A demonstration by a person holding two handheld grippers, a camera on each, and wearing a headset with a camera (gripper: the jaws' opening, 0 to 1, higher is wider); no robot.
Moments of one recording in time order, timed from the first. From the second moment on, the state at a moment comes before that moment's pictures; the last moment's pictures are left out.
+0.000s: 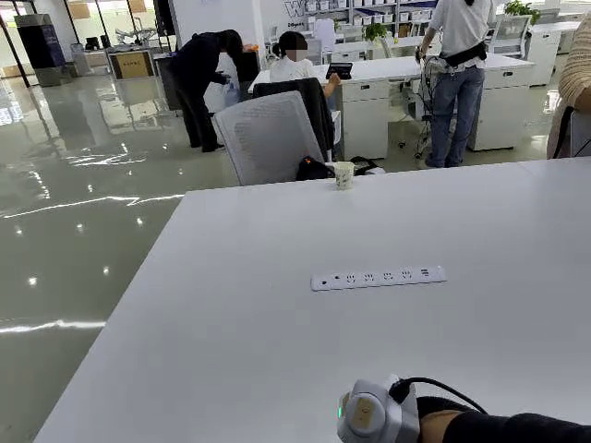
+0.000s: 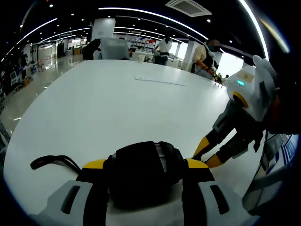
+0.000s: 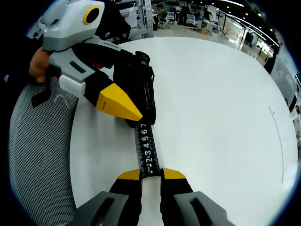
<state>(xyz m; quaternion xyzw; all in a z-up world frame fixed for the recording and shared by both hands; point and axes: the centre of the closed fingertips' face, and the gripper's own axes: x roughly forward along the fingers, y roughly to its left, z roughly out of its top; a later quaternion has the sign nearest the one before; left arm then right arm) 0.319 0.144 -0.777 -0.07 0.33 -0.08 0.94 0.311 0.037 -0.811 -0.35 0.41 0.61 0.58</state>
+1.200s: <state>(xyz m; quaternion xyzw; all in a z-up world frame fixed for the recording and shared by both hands) 0.319 0.144 -0.778 -0.07 0.33 -0.08 0.94 0.310 0.052 -0.813 -0.34 0.40 0.61 0.59</state>
